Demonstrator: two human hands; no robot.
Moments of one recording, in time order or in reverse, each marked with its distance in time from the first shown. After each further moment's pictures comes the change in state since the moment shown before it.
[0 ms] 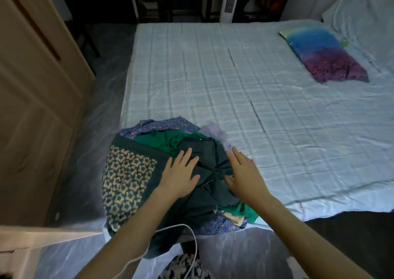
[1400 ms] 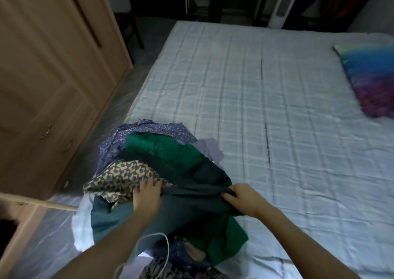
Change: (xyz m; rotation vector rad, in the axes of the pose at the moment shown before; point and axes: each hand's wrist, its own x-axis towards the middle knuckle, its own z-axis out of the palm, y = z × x) left_hand 0.071 0.058 0.062 0.001 -0.030 -0.668; right_hand 0.116 0.186 -0.004 0.246 -0.509 -0.224
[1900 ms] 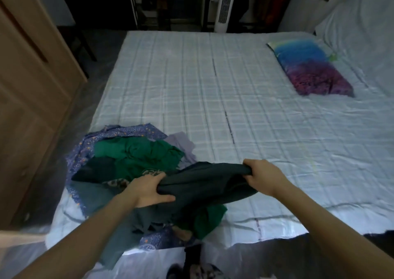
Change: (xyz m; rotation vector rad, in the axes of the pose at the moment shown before) left_hand -0.037 0.022 -0.048 -0.063 -0.134 0.594; right_hand -0.138 0.025 -0.036 -0.212 0.342 0.215
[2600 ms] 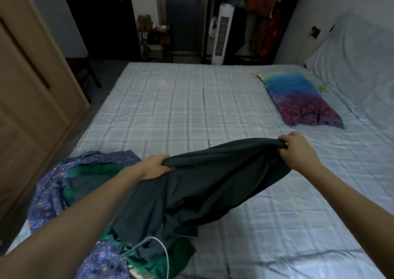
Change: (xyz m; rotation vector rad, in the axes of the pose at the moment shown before) left_hand 0.129 0.123 -0.103 -0.321 0.125 0.000; right_hand 0.067 0.197 -0.147 0.050 0.490 0.123
